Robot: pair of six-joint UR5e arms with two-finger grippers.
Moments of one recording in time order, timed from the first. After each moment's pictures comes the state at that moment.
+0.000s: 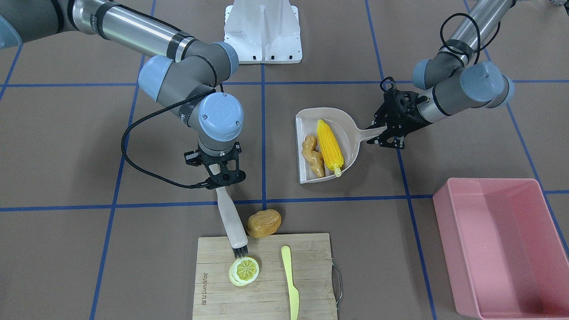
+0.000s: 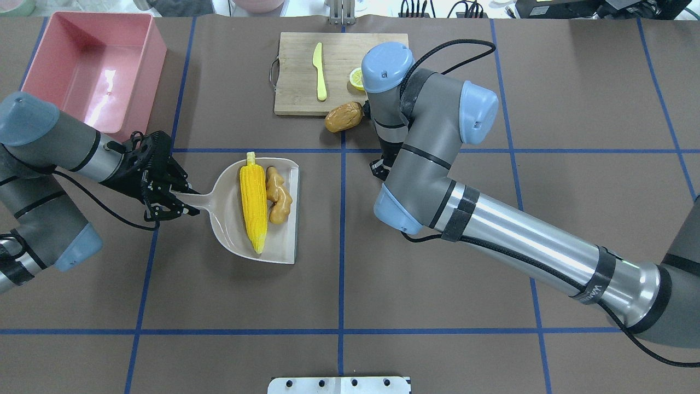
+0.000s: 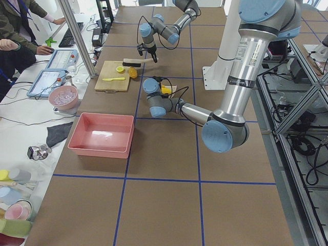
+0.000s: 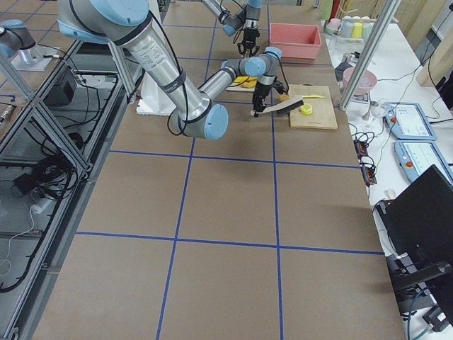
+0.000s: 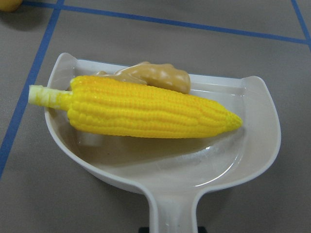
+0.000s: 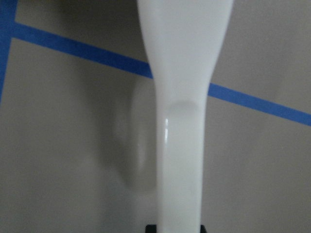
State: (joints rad) left arm -0.80 -1.84 -1.51 -2.52 -2.41 0.20; right arm 0.65 -0.68 1.32 -1.86 2.02 0.63
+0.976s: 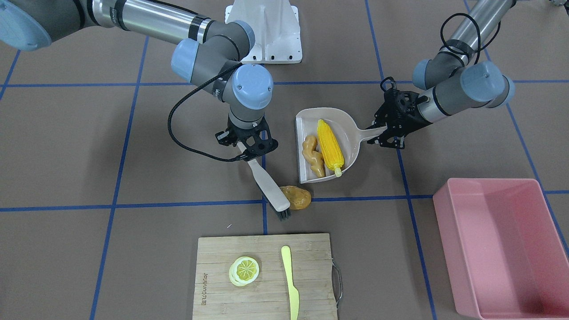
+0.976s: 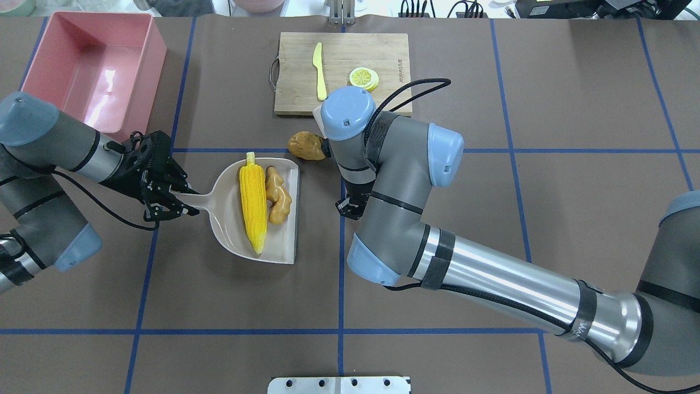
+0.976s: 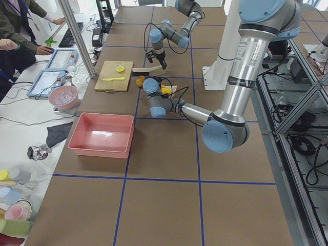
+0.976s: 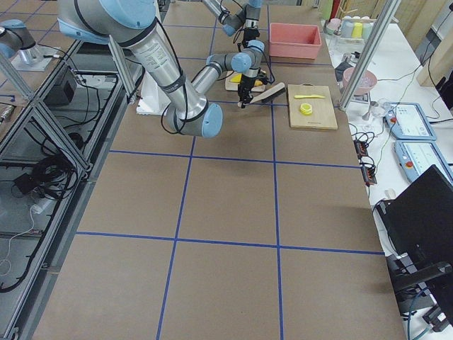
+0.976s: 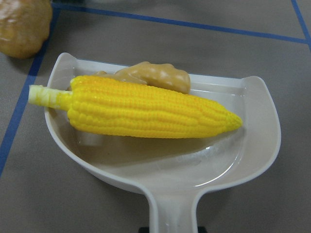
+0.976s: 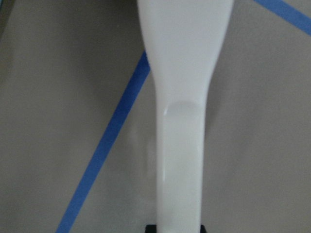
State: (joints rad) left arm -0.80 -1.84 -1.51 -2.52 -2.41 0.20; right arm 0.53 -0.69 1.43 -1.85 2.00 0.62
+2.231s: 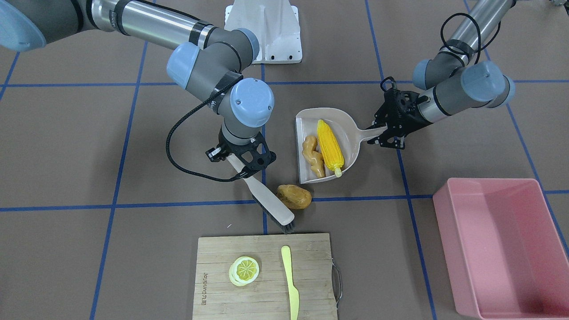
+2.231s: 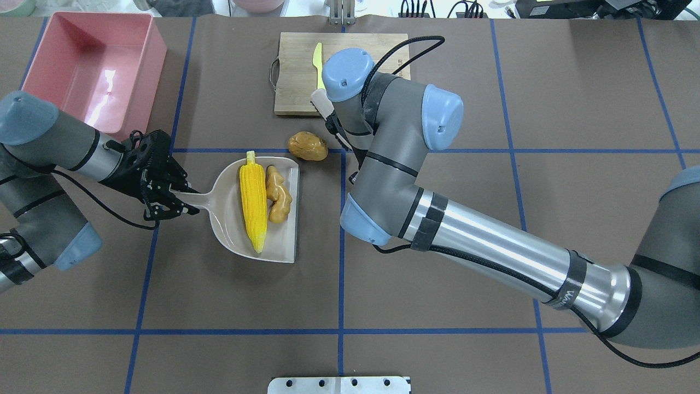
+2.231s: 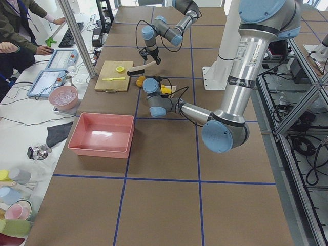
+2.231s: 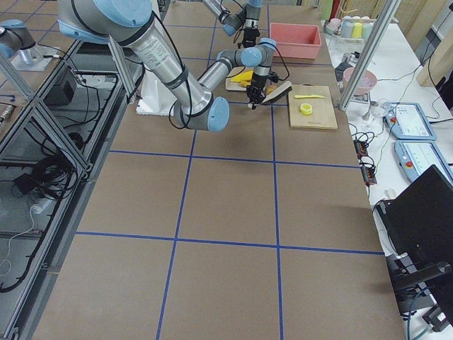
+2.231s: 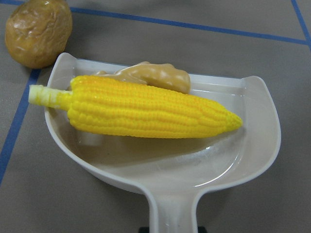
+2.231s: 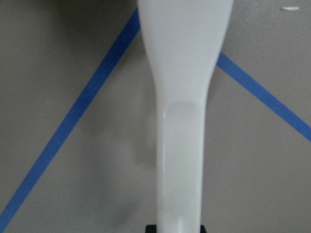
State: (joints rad) left arm -0.81 -1.84 -1.51 -2.52 -2.41 0.20; right arm 0.61 -0.59 1.27 -1.91 1.96 0.35
